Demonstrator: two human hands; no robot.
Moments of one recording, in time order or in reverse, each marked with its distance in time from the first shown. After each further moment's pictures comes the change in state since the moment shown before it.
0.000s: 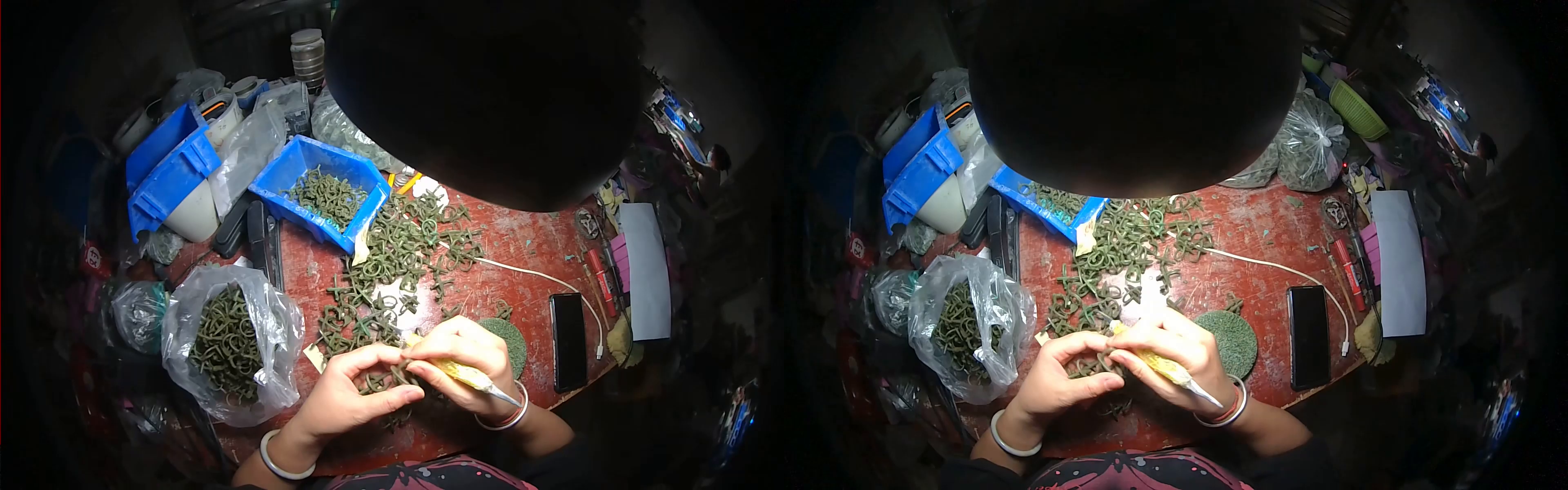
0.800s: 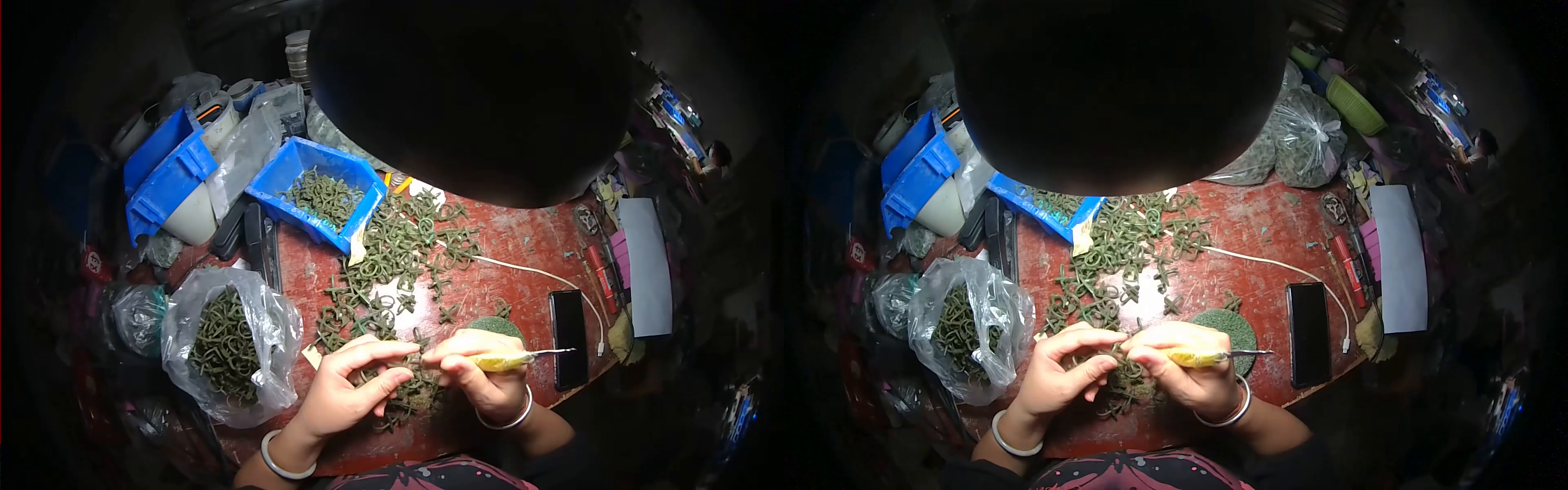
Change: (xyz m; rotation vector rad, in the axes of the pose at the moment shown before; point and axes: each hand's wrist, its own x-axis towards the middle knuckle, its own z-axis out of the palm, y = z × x) left_hand 0.005 -0.005 -0.003 0.113 0.040 0.013; right_hand -0.017 0.000 -0.005 0.398 0.120 0.163
